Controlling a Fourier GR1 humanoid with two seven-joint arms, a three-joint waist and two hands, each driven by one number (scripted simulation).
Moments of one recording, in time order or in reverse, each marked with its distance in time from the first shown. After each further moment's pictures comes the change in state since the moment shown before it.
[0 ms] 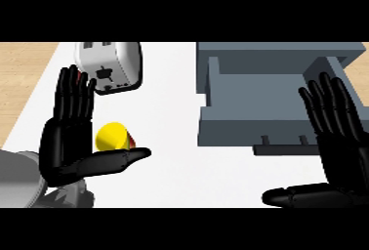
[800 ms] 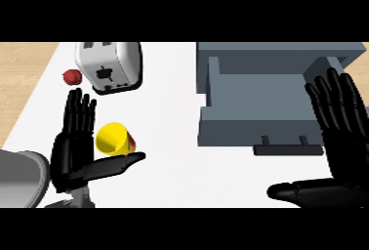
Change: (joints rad) left arm 0.114 0.002 0.027 0.128 0.024 0.005 -0.100; right arm -0.023 -0.010 -0.038 0.015 -0.013 0.013 -0.009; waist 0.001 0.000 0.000
